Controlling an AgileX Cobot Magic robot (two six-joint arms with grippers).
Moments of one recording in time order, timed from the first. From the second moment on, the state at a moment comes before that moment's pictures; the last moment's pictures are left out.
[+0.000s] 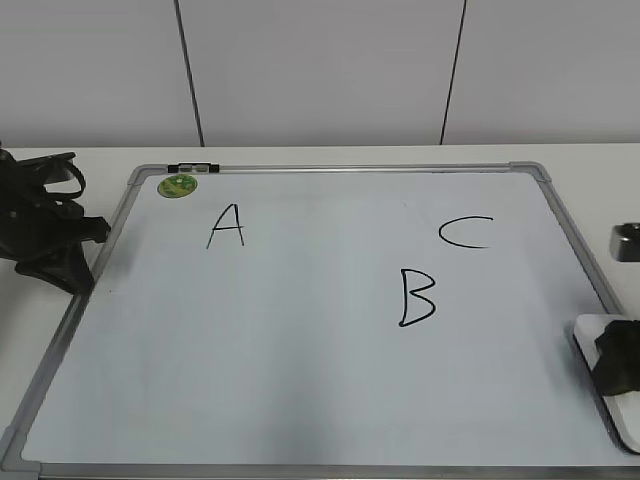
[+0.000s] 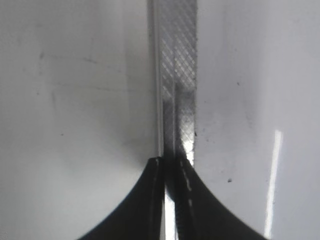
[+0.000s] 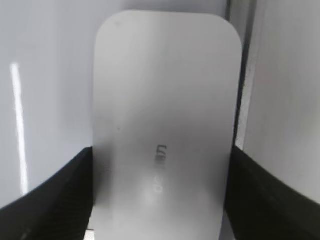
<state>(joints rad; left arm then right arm) -0.02 2.07 -1.32 -0.30 0.82 0.17 -0.02 1.54 -0.65 0.15 0.58 -0.21</state>
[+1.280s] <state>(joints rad) -0.02 2.07 -1.32 -0.30 0.82 0.17 0.28 1.54 -1.13 0.22 0.90 -0.34</state>
